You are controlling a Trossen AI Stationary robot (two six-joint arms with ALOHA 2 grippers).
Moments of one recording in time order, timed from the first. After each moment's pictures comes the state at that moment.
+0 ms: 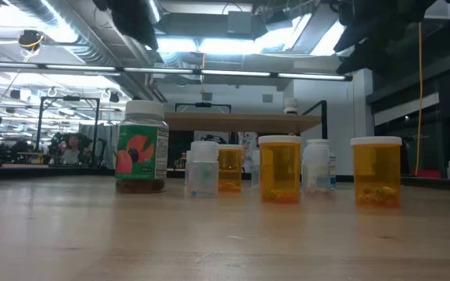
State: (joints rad) left arm -0.18 1.22 1.10 -0.66 -0.31 -0.20; right arm 0.03 0.94 0.81 -0.55 0.06 0.63
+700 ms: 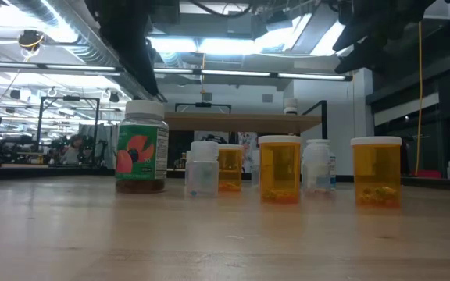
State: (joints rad) left arm -0.17 1.42 1.10 -0.68 -0.27 -0.31; right arm 0.02 0.94 0.81 -0.55 0.06 0.62
